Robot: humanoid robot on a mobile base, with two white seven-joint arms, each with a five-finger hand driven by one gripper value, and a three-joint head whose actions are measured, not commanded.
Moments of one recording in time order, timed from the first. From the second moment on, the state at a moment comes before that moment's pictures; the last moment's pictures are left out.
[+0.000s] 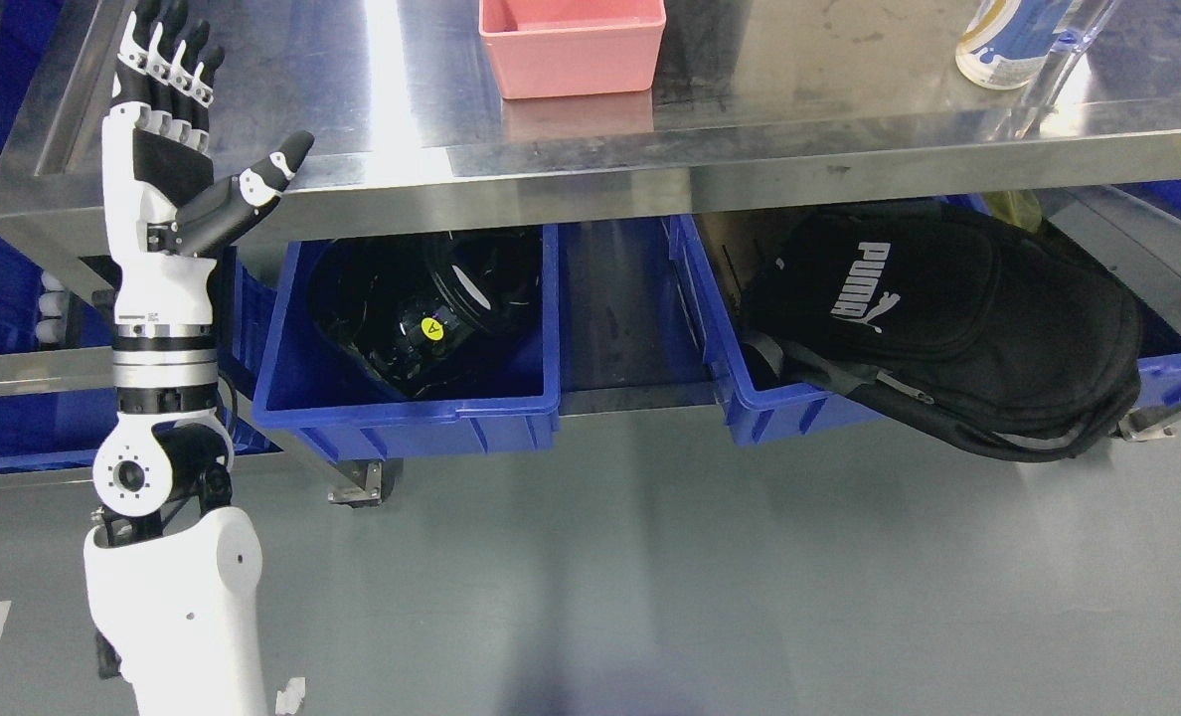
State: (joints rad) left arm -0.35 0.00 0.19 -1.67 0.21 -0.23 -0.28; right arm 0.00 0.00 -0.05 0.00 0.00 -0.05 0.00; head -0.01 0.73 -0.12
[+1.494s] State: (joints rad) left arm -1.06 0.34 -0.12 -1.36 -0.11 -0.10 -1.02; right arm 0.00 0.00 -0.05 0.00 0.00 -0.05 0.00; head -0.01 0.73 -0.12
